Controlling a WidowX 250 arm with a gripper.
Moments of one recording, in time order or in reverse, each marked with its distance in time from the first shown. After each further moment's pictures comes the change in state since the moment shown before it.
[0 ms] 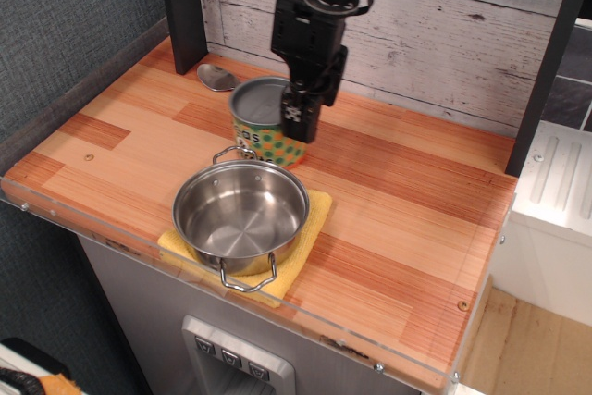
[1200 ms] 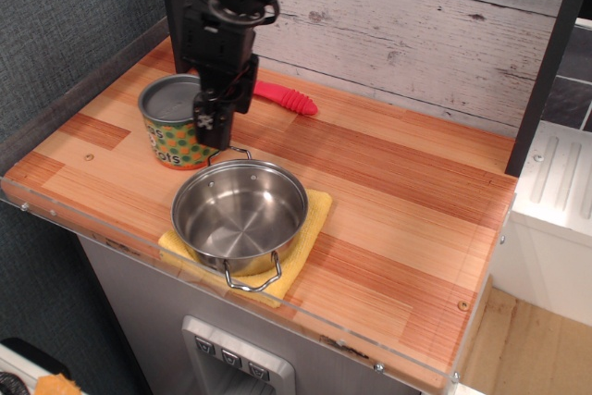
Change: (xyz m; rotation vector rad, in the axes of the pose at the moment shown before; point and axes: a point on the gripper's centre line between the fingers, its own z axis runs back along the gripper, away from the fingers) arm 0.067 0.029 -0.018 0.051 -0.057 0.107
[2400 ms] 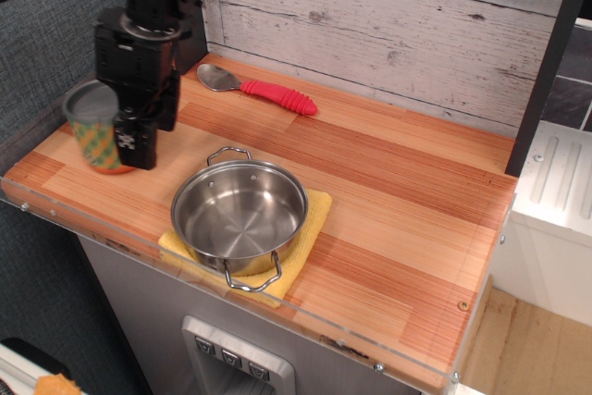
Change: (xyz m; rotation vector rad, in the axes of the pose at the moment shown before) arm 0.052 0.030 -0.014 0.044 -0.019 0.106
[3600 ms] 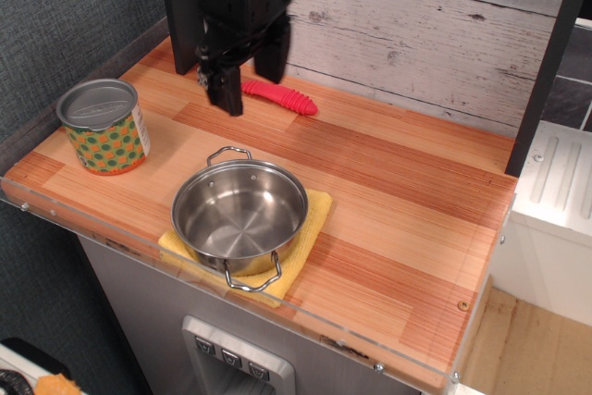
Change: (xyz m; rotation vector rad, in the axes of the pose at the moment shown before) arm -0.076 -0.033 0.054 -0.175 0.112 -0.557
